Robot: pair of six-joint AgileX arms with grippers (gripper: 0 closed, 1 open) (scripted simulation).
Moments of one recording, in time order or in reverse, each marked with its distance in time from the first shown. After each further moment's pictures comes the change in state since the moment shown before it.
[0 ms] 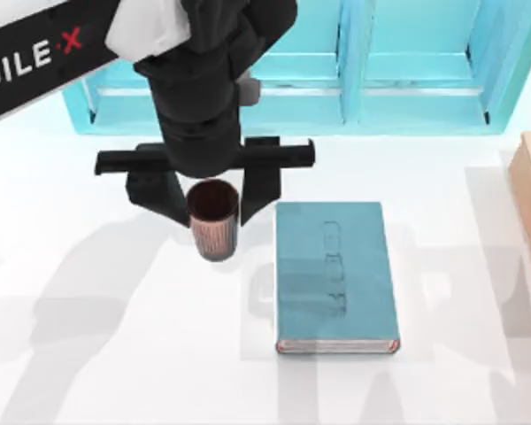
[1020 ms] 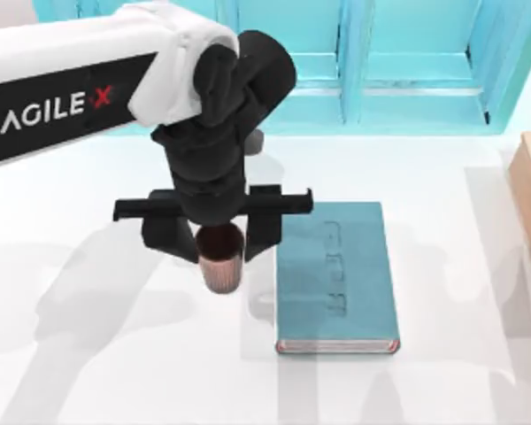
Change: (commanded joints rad) left arm -0.005 0.026 -0.216 0.245 0.000 -0.002; right arm 0.000 0.000 0.000 0.000 0.000 0.000
